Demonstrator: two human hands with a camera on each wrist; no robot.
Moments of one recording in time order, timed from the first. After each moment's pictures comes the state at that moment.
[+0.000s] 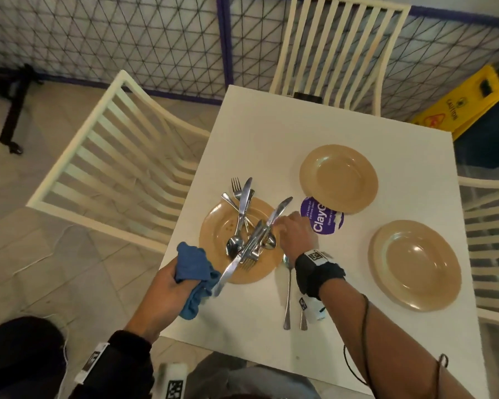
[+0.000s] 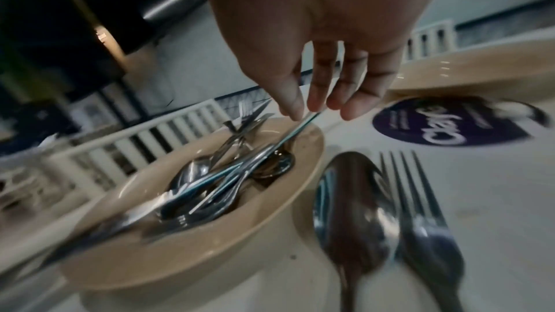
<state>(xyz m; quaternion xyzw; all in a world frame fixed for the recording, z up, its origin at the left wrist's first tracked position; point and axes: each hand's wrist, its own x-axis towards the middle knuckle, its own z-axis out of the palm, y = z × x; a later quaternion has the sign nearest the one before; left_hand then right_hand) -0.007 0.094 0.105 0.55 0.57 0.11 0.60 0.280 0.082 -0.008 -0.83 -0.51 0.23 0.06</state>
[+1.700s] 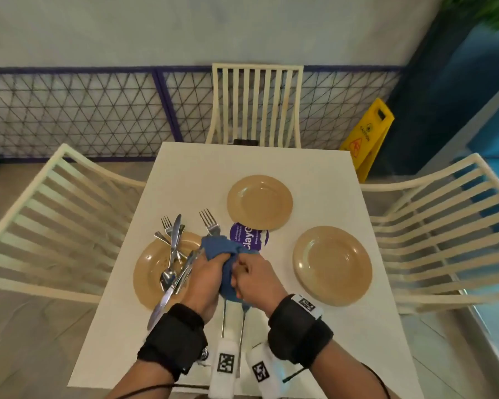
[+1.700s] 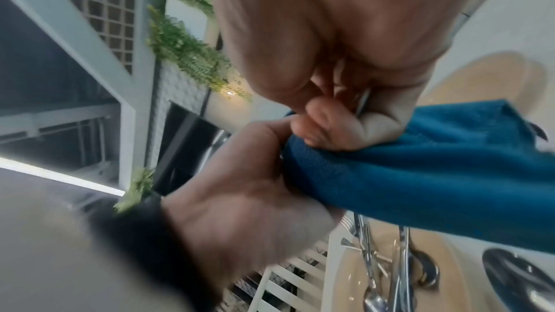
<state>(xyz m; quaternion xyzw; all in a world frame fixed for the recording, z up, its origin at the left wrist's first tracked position) 0.209 0.014 0.143 0.41 0.50 0.24 0.73 0.304 -0.043 0.131 -0.74 -0.37 0.43 0.36</state>
